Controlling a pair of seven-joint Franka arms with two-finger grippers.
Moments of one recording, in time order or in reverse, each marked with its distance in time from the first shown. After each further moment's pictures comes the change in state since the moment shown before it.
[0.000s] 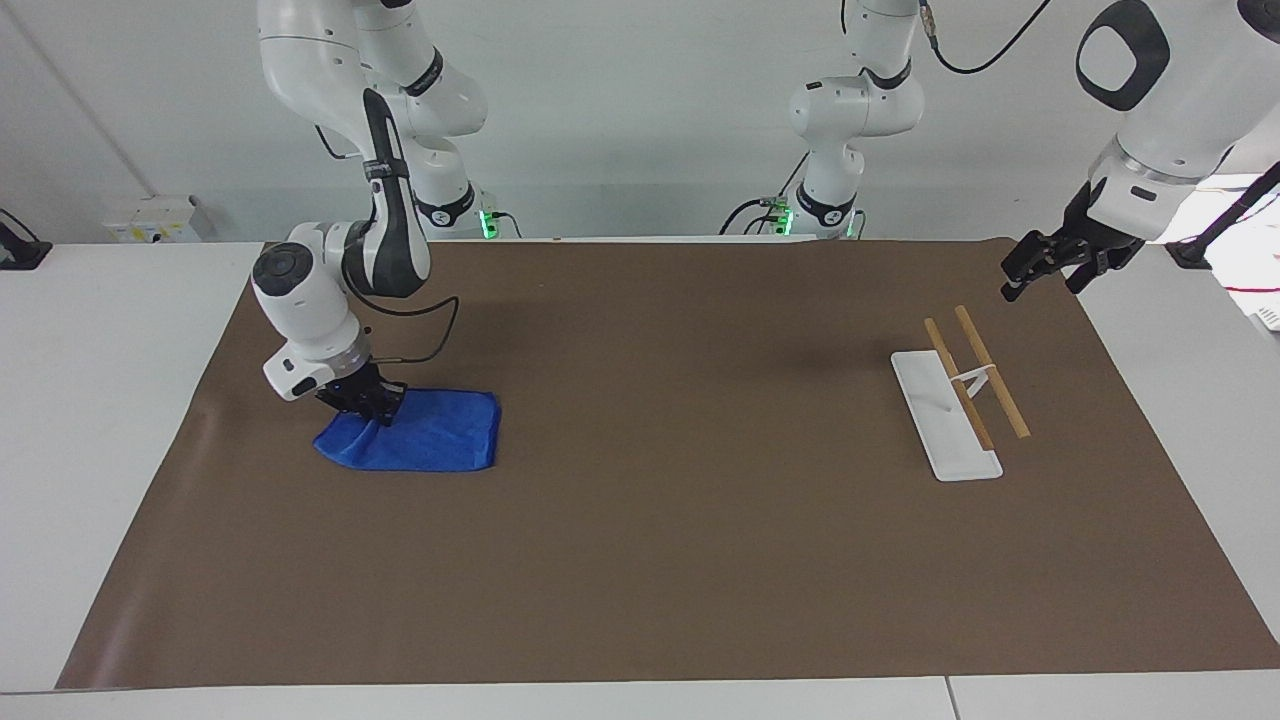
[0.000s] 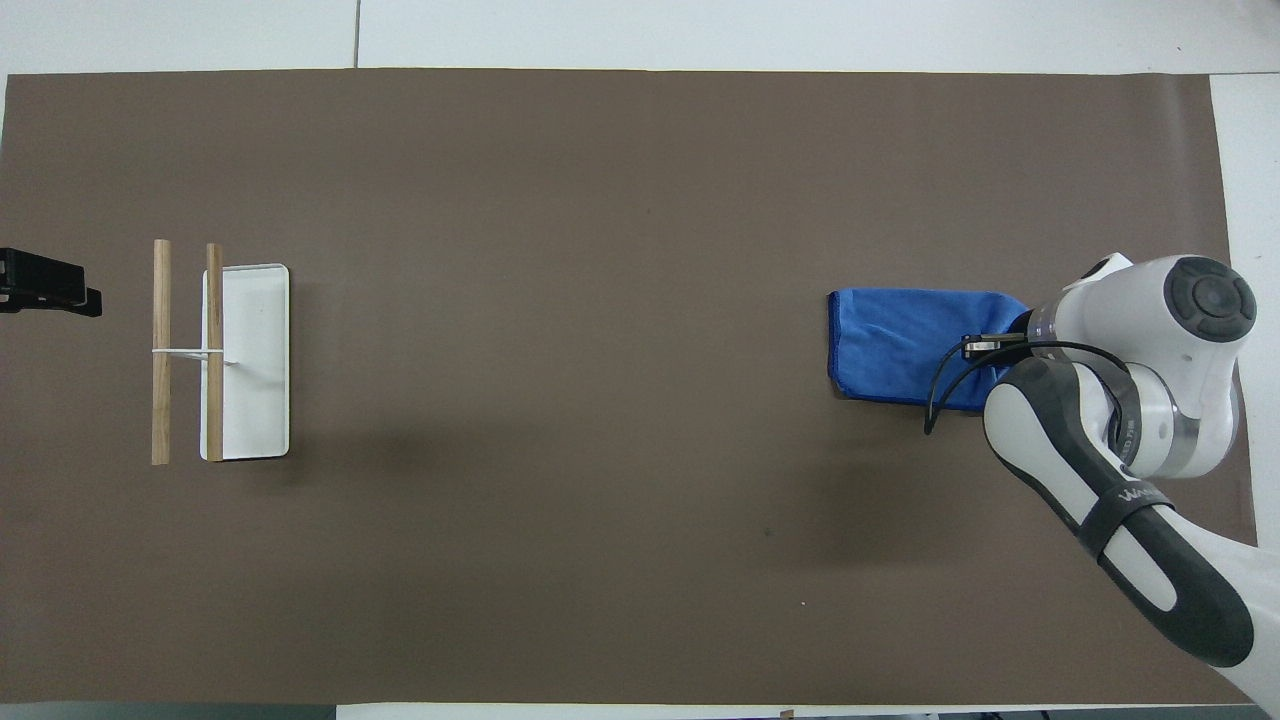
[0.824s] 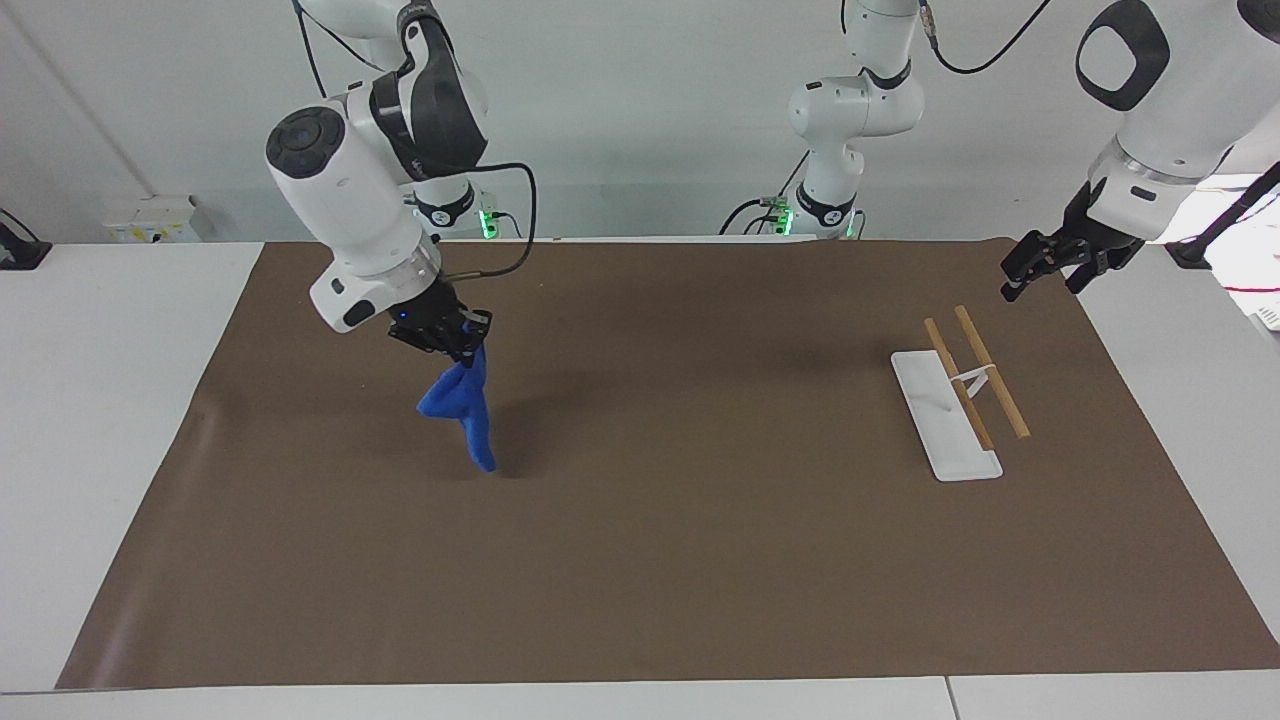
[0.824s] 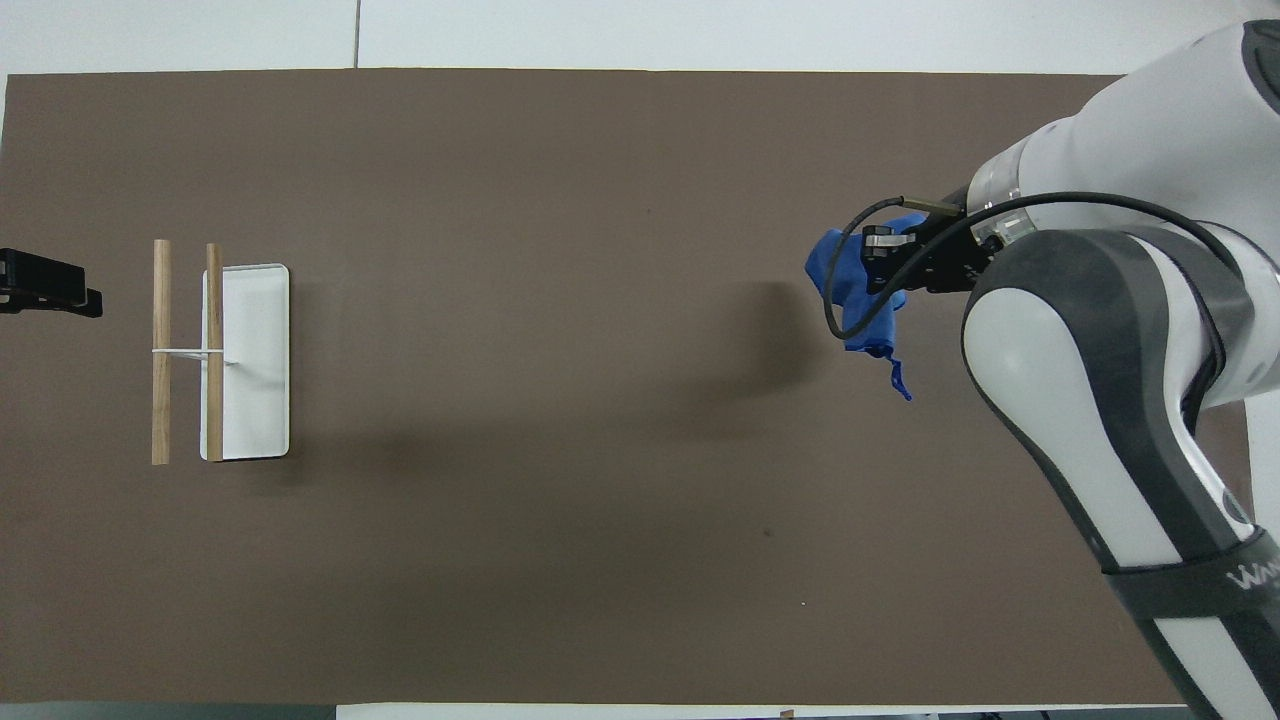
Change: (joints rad) left arm 0.000 0.000 -0.002 0.000 0.000 -0.006 0.000; right arm 0.240 -0.031 0.011 0.548 0.283 -0.494 0.369
